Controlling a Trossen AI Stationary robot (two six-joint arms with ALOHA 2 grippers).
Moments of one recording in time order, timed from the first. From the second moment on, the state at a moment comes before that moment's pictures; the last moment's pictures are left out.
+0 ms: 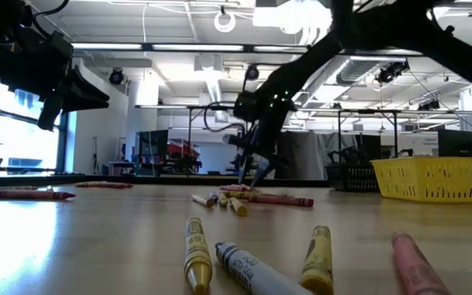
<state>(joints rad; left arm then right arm) 0.35 0.01 0.10 -0.24 -0.38 0.89 -0.60 2.30 1.80 -0.69 -0.18 0.61</state>
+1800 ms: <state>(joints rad) 0.35 0.01 0.10 -0.24 -0.38 0.89 -0.65 2.57 2.32 -1.26 -0.17 0.49</state>
